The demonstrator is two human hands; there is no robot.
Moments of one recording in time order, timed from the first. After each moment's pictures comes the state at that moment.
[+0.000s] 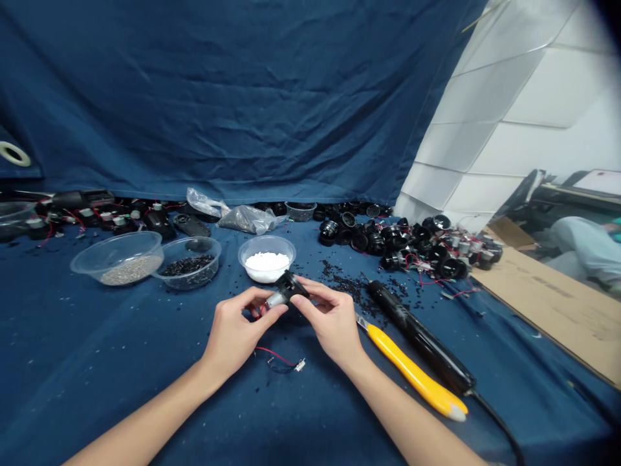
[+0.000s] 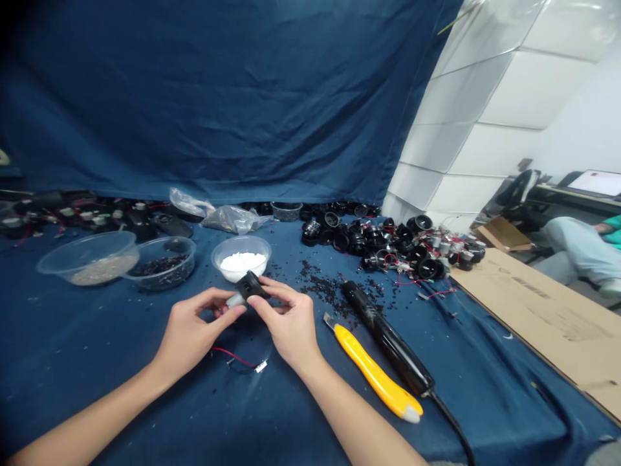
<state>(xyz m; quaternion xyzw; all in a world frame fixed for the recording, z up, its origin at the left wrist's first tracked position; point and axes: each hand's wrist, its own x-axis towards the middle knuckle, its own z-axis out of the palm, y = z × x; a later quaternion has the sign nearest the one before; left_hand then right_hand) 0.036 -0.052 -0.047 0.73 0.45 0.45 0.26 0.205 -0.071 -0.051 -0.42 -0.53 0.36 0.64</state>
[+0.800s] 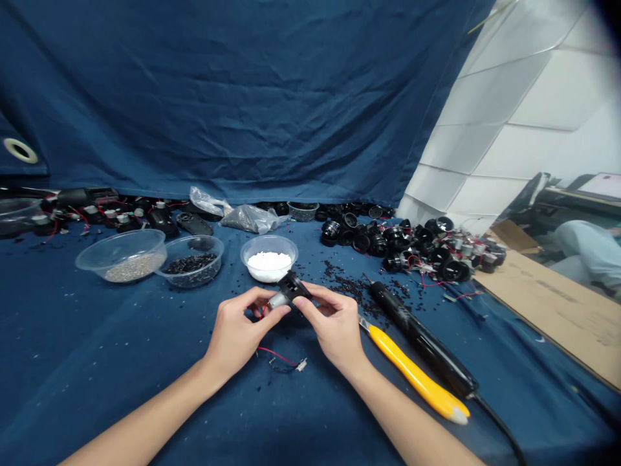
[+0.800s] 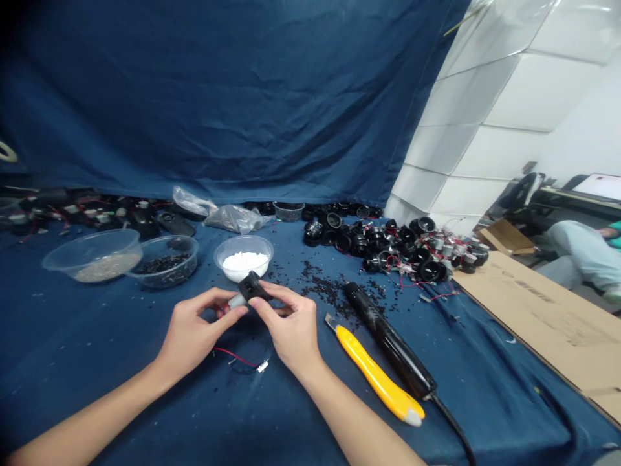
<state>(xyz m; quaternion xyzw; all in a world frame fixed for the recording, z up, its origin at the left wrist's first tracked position) 0.036 -0.053 -0.046 0.73 0.44 0.45 0.26 0.201 -0.076 -0.048 -0.43 -0.54 0.34 0.64</state>
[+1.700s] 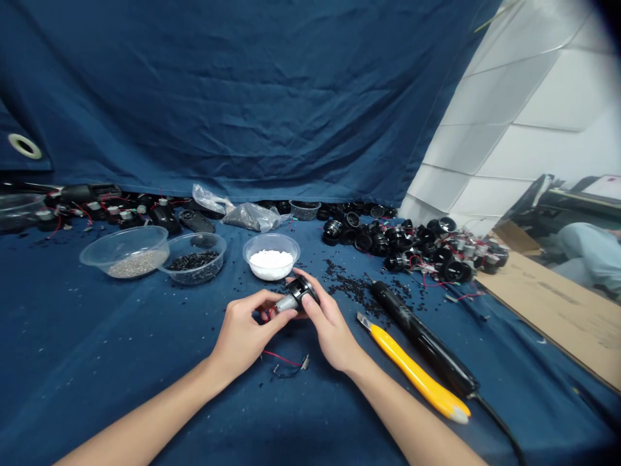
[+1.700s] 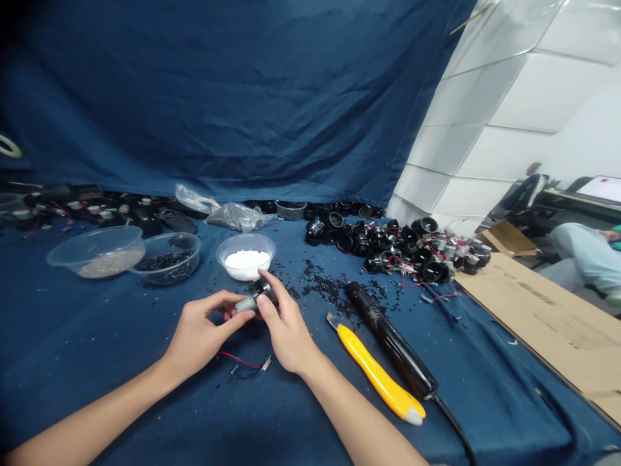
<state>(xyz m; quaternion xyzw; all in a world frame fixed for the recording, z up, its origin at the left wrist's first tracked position) 0.040 -0.057 -0.048 0.74 0.43 0.43 0.28 0.207 -0.079 -0.053 -0.40 -0.63 0.41 0.53</state>
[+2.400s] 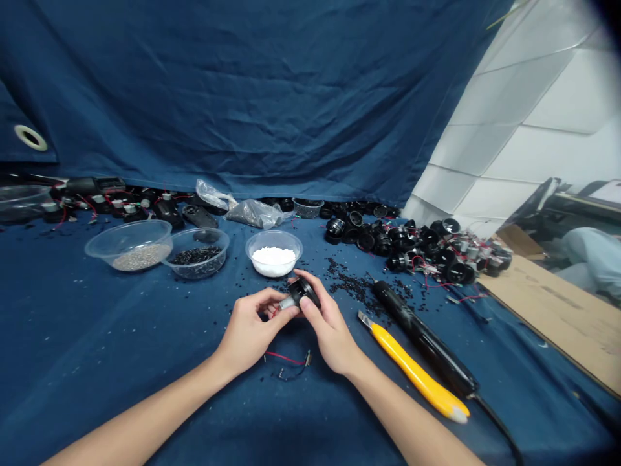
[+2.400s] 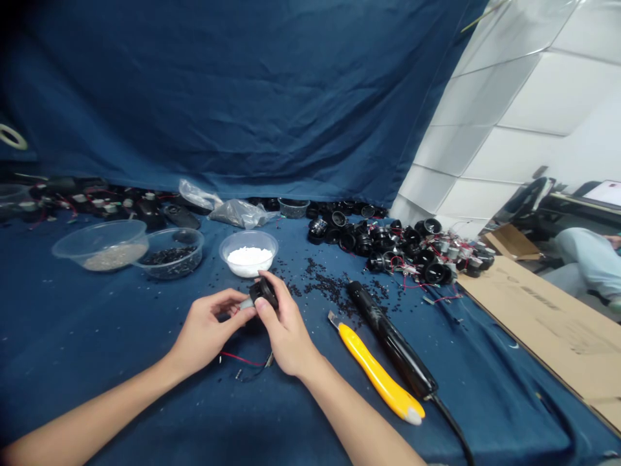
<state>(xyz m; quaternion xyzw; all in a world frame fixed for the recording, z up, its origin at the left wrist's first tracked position) 0.045 -0.060 -0.052 0.69 0.43 0.44 0.38 0.205 -0.084 -0.053 -0.40 -0.65 0.37 0.52</state>
